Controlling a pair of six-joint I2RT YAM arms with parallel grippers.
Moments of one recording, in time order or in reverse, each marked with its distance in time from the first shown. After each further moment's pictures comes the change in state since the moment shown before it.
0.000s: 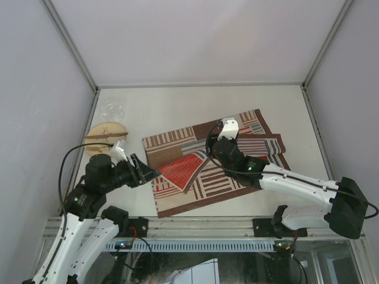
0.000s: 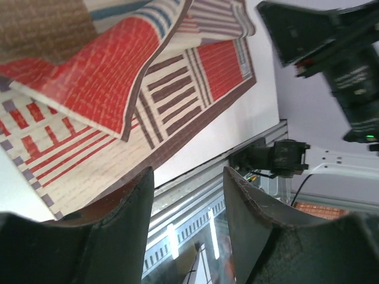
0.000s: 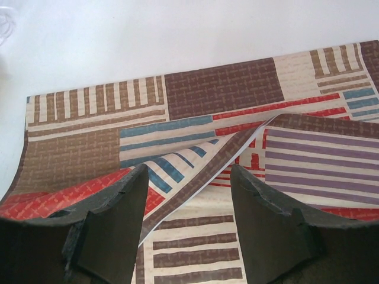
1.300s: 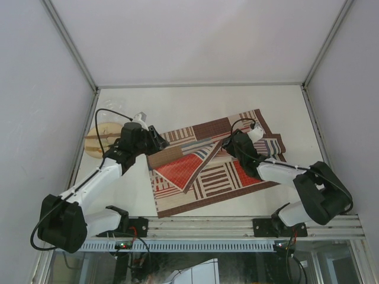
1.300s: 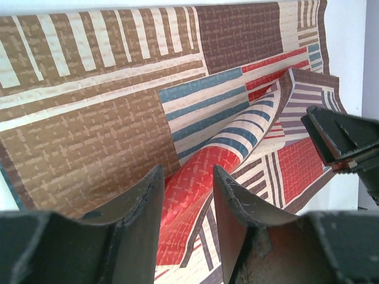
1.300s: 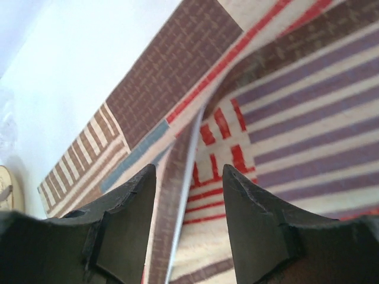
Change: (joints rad) left arm -0.001 0.714 0.053 0.584 -0.262 0.086; right arm -0.413 0.185 -0.297 0.387 -0.333 0.547
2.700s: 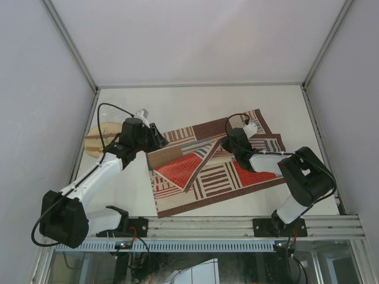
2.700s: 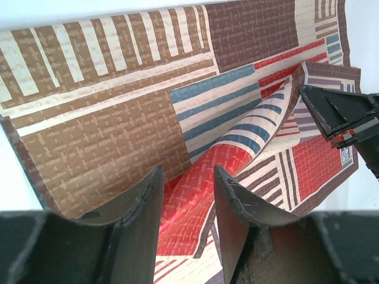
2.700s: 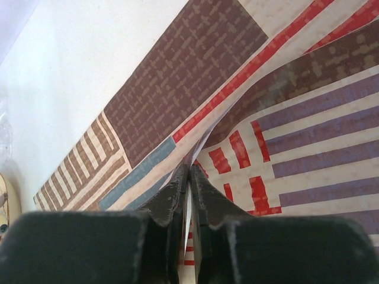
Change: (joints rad) left arm 0.003 0.029 0.085 -0.106 -0.015 0.079; right arm -0.040 0.222 0.119 0.106 -0.076 -0.014
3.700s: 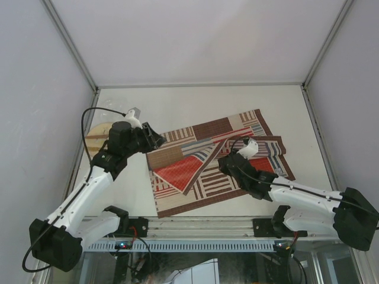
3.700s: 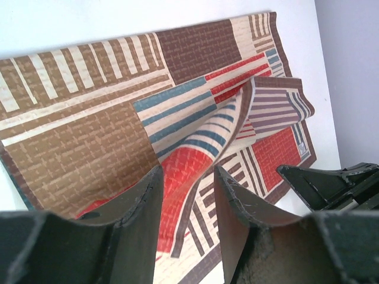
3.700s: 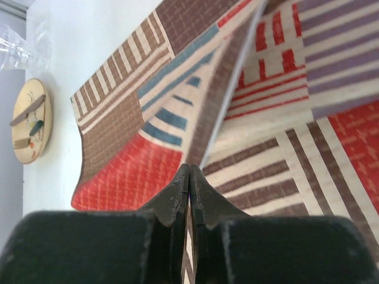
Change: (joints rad) left arm 0.006 -0.203 -0.015 -0.016 0.056 -0.002; right arm 0.375 -0.528 -0.147 -0.393 0.210 0.095
